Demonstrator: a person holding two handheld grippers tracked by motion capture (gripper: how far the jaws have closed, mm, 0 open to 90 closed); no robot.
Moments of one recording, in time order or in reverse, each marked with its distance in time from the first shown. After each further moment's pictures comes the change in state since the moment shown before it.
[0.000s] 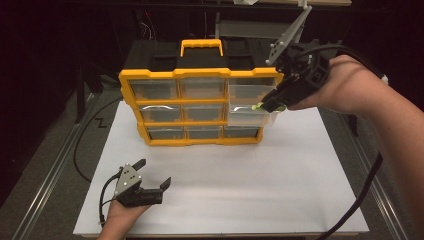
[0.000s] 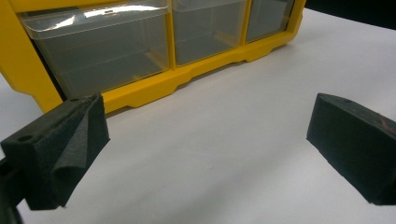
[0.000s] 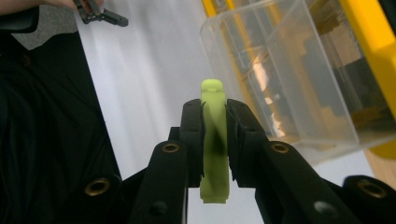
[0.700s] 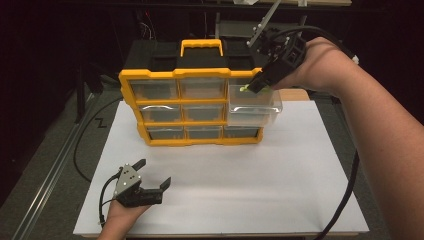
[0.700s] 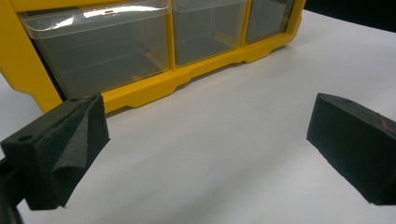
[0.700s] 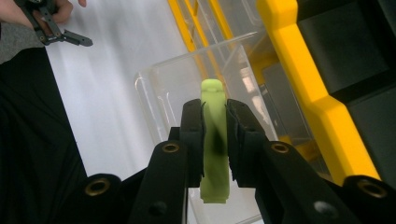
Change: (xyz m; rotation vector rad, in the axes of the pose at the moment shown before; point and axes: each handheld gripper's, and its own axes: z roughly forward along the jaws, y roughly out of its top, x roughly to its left) left arm 0.000 0.000 0.000 0.001 -0.005 -0.001; right arm -0.036 0.033 0.015 0.014 -0.041 0.021
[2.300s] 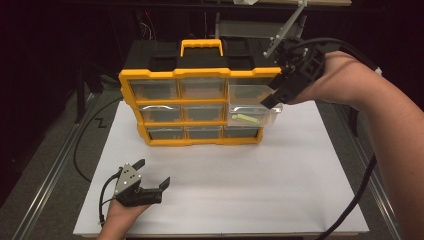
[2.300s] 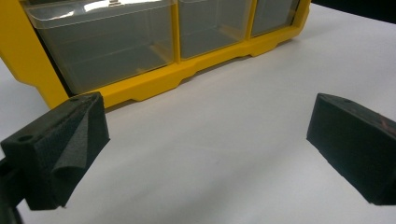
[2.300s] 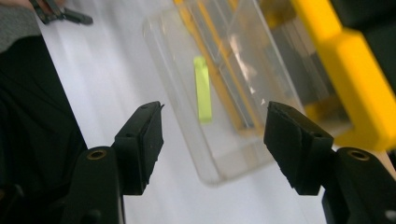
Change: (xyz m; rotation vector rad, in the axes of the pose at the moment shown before) left arm 0.002 -0.002 0.002 0.022 0.013 0.000; right arm 0.014 -0.035 -0.009 0.026 -0.029 0.043
